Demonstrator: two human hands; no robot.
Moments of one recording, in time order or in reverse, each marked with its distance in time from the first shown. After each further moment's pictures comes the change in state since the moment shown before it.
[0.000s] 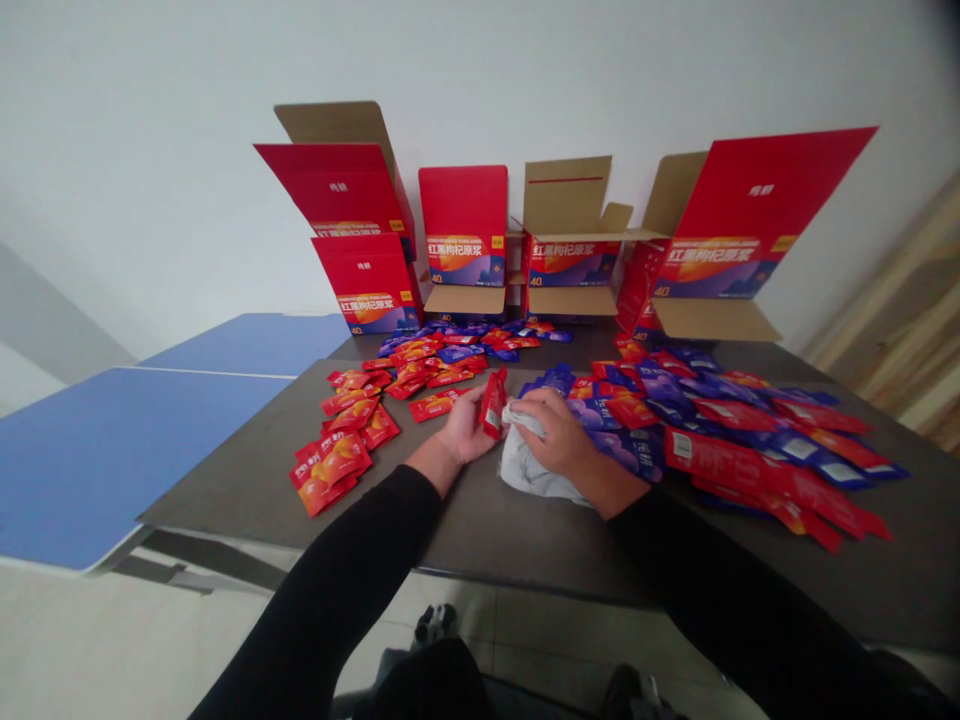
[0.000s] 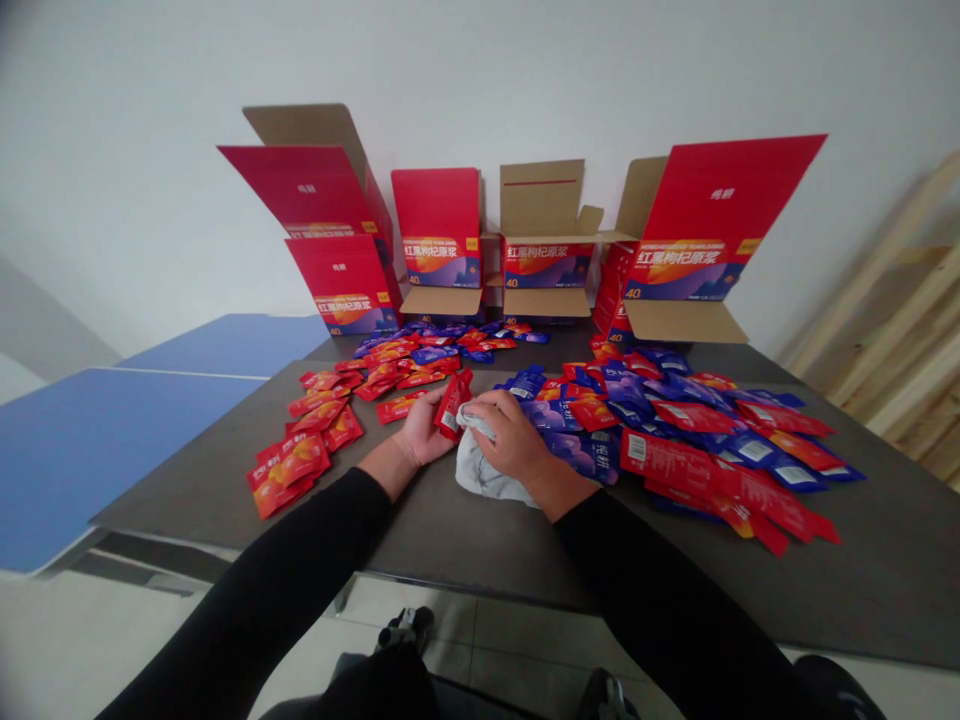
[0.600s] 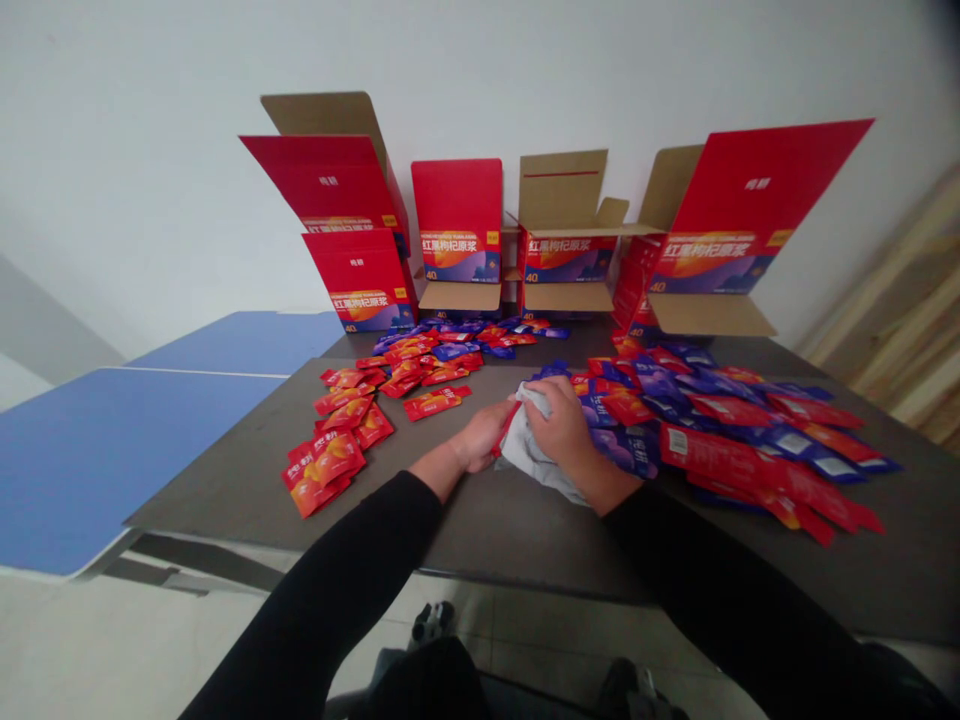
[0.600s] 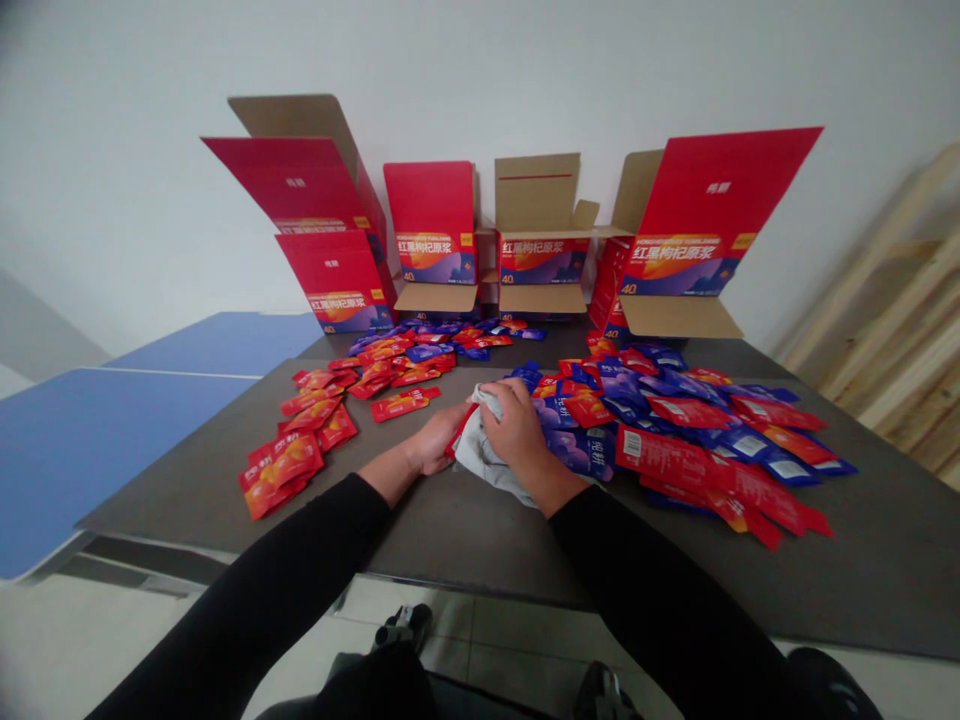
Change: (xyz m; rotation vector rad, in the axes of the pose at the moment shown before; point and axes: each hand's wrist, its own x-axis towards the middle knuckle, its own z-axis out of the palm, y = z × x) left_hand -0.005 -0.034 0.014 0.394 -0.002 0.056; right_hand 0.003 0.009 0.005 -0.108 0.166 0.337
